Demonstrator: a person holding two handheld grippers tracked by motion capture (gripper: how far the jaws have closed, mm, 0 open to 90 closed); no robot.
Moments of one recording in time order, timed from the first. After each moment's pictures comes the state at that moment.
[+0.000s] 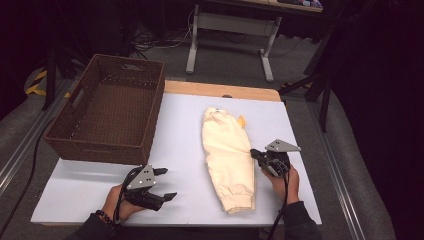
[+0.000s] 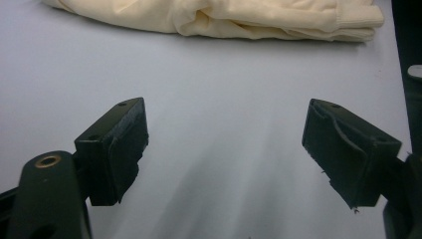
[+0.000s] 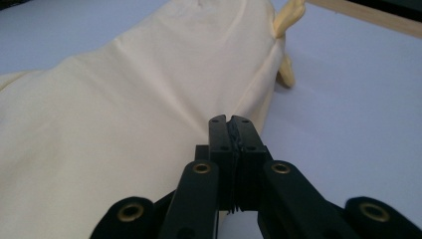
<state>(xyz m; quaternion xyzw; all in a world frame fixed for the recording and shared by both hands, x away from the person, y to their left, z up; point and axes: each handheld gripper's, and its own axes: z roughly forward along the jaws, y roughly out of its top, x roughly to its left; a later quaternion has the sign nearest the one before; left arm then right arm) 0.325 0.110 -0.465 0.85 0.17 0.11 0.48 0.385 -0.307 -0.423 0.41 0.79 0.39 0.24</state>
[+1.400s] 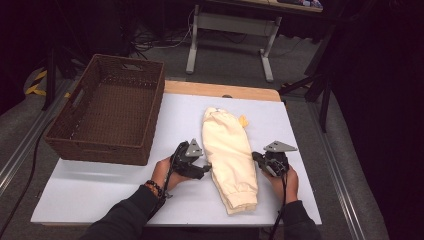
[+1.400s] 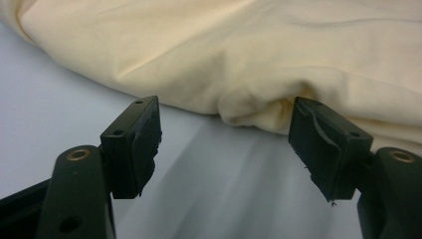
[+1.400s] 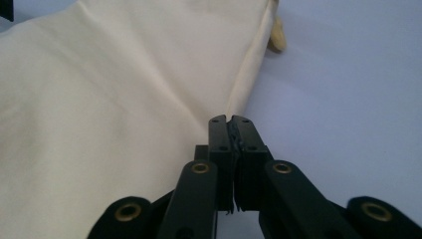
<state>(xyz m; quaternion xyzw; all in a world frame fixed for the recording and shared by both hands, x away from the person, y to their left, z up) 0.409 -0.006 -0.459 0.87 0.23 0.13 0.42 0.391 -0.312 -0.439 0.43 0.80 0.35 0.24</state>
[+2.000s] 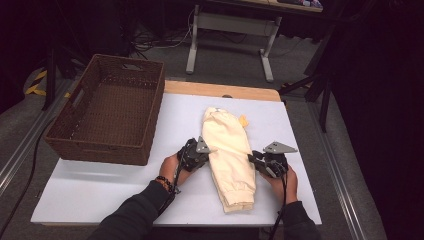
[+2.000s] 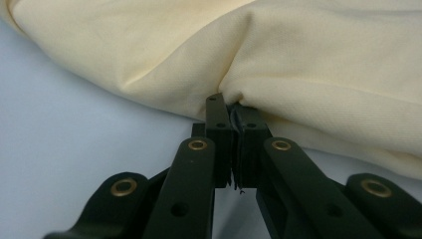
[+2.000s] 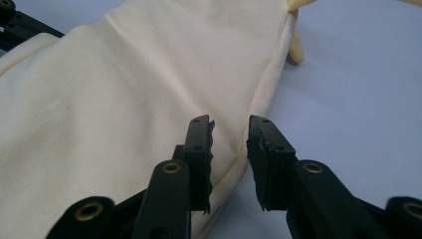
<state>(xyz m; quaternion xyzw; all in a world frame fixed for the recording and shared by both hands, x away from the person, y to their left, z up) 0.419 -0.024 -0.461 0.88 0.24 0.14 0.38 0.388 -0.309 -0.438 0.41 0.80 0.38 0.23</state>
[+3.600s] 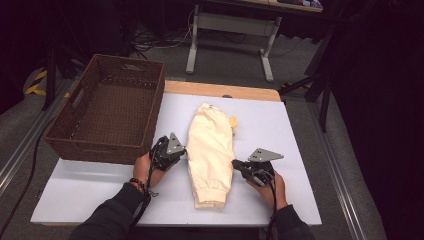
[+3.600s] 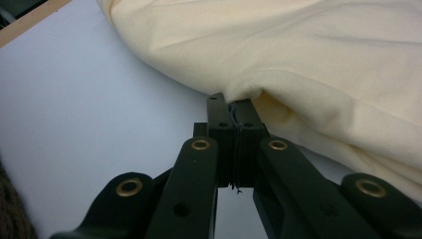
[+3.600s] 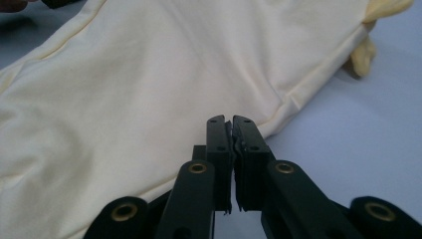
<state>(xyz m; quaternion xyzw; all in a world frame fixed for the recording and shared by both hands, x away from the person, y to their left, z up) 0.403 0.054 -0.447 0.86 0.27 0.21 0.39 0.369 -0.267 -0.441 0.33 0.83 0.41 0.18</state>
